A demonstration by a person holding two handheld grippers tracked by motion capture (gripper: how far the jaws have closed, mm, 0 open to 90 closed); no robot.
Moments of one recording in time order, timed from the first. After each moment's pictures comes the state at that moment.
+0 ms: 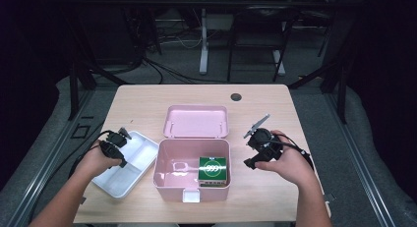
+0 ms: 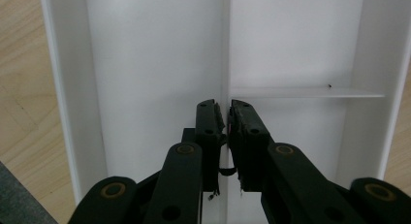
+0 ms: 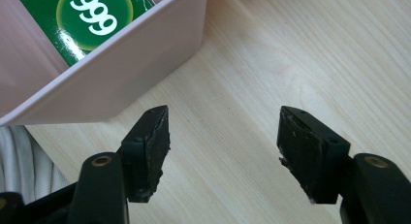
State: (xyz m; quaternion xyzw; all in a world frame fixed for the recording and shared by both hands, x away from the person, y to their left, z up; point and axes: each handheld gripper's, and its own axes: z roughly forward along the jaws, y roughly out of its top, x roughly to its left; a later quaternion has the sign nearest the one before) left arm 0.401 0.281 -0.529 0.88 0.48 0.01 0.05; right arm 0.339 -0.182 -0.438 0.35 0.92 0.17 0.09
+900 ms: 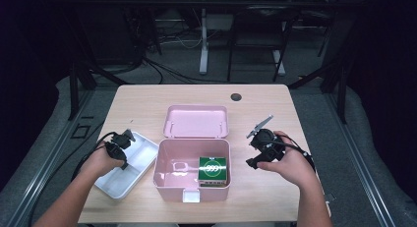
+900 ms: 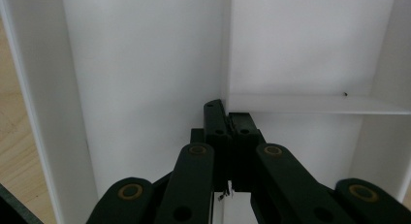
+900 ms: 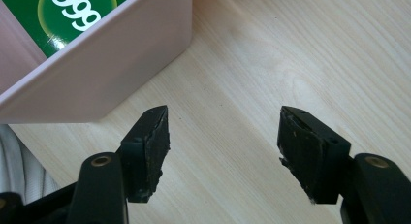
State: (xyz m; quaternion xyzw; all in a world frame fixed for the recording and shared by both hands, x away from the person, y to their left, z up) left arm 0.407 0.274 -0.541 0.88 0.48 0.00 0.01; right arm 0.339 -0.189 -0.443 0.36 0.91 0.18 0.10
